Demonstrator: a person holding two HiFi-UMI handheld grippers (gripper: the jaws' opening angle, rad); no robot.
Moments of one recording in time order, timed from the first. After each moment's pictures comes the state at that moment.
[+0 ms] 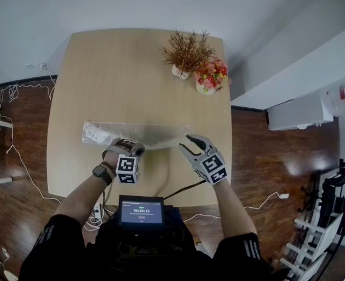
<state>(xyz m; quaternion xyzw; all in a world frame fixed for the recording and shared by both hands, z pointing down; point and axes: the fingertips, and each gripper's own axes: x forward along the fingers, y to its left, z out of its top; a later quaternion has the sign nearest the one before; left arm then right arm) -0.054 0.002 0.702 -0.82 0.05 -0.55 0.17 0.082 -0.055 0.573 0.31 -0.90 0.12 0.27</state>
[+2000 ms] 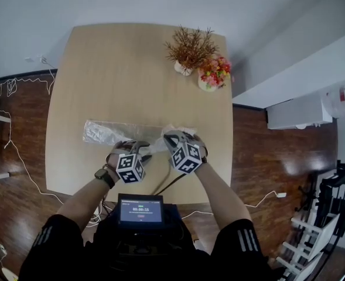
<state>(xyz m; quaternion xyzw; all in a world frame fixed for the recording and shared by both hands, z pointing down) -0.031 0.018 0.683 -0.88 0.10 -0.46 0.02 0.003 -0.057 0.652 0.18 -0.88 -0.02 0.44</state>
